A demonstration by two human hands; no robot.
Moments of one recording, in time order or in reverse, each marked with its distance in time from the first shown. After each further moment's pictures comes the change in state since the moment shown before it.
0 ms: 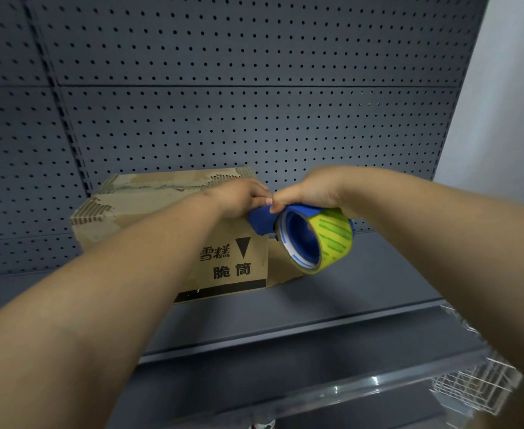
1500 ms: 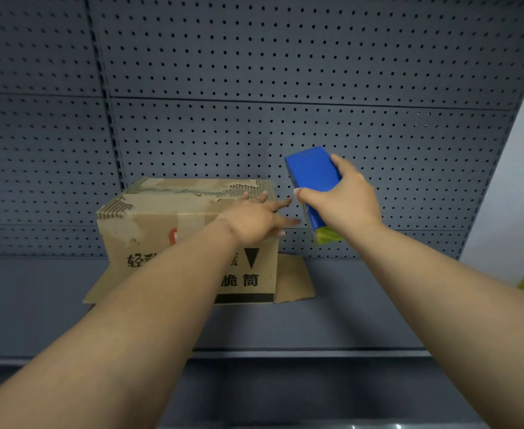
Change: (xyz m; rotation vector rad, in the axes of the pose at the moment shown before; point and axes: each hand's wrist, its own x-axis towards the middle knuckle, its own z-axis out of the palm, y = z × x) left_hand -0.011 0.017 0.020 0.507 -0.022 -0.022; right_hand 0.042 0.044 0.004 0.332 0.661 -0.352
